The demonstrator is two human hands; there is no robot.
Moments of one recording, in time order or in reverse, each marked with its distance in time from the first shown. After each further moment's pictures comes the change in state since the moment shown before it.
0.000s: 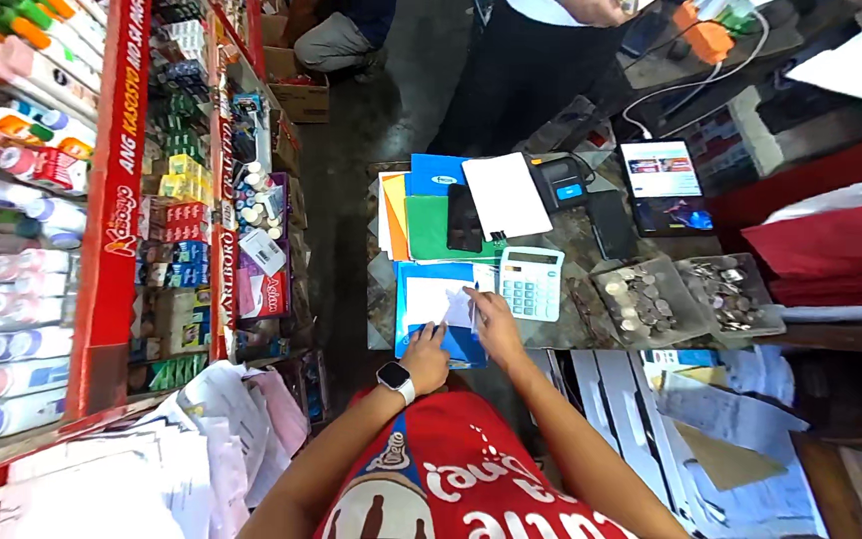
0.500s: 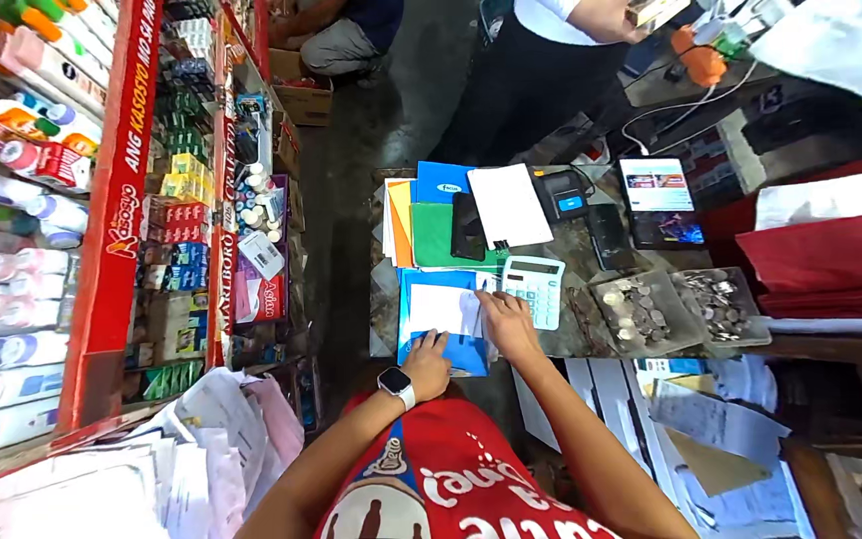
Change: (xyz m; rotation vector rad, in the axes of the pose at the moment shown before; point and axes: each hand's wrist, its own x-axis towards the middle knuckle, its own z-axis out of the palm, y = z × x) left_hand 0.001 -0.007 -0.002 0.043 -0.033 0.047; right_hand 0.011 0.017 -0.017 -0.409 -0.033 -0.168
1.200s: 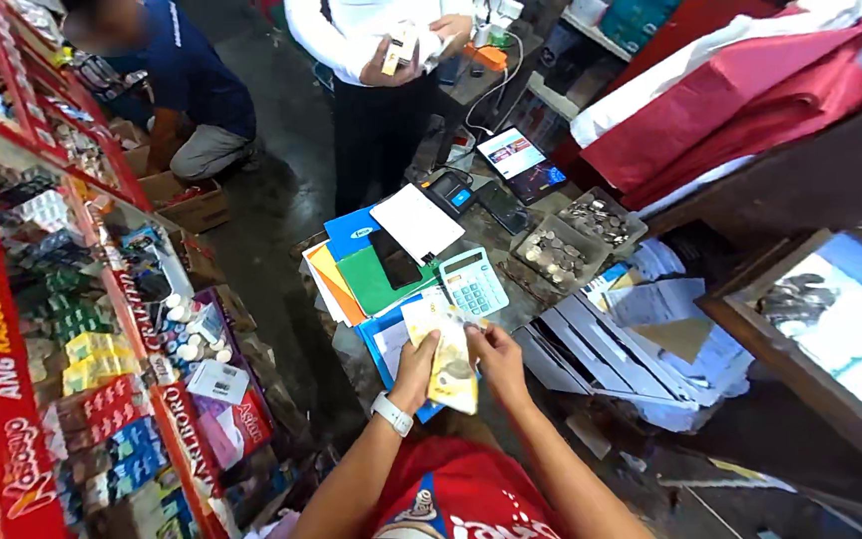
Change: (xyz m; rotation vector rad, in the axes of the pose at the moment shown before) left_hand 0.000 0.031 -0.081 -1.396 0.276 -0.061; right_hand -0.025 -0.095 -0.045 1.014 0.648 1.019
